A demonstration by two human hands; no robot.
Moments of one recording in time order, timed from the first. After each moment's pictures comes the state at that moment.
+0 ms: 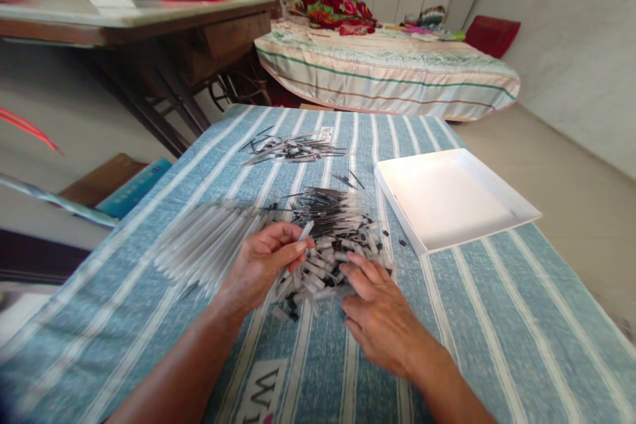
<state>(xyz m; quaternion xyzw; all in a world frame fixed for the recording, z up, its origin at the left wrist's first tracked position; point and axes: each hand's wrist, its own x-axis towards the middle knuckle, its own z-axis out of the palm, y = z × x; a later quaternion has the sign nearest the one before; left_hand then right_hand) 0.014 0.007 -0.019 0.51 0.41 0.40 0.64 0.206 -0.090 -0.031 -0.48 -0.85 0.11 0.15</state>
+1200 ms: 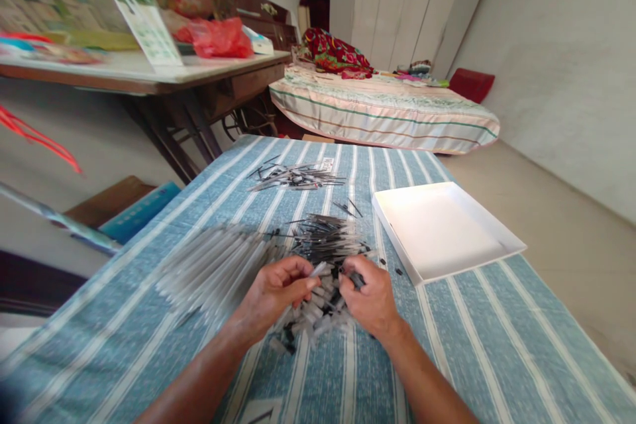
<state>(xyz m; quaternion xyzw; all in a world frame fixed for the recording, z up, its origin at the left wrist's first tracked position) 0.016 0.004 -0.020 0.56 0.45 0.33 0.61 0.192 -0.030 -0.050 -0.57 -0.66 0.13 0.47</state>
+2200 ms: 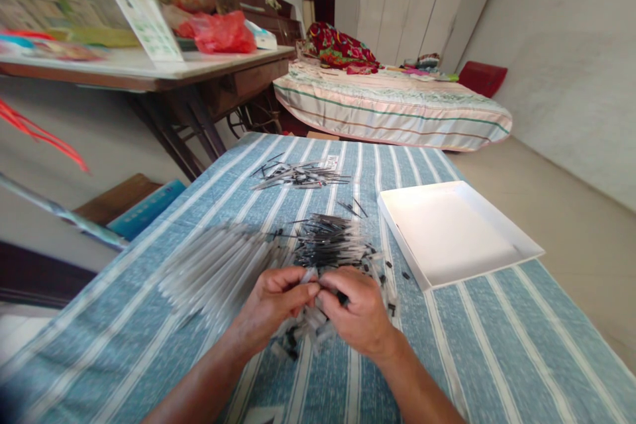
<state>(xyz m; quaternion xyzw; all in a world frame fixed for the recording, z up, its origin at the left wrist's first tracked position) 0.014 -0.003 -0.009 0.56 0.44 0.31 0.63 0.169 -0.032 -0.026 -0.44 -0.73 0.16 0.49</state>
